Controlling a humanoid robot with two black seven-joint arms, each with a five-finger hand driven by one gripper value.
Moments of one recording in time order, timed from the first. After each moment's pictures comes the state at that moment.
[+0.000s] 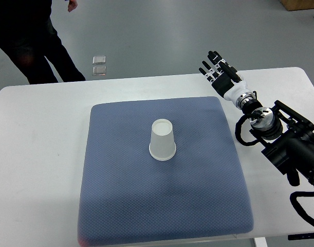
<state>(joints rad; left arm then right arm) -0.03 0.00 -0.01 -0.22 0.12 -0.09 0.21 0.76 -0.07 0.92 0.56 0.14 0.22 0.14</state>
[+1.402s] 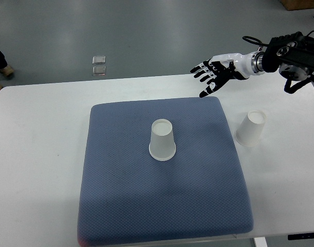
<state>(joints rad) -0.03 0.00 -0.01 -0.23 0.12 -0.10 0.21 1.47 -0.40 -0.43 0.76 -0.29 0.47 0.03</state>
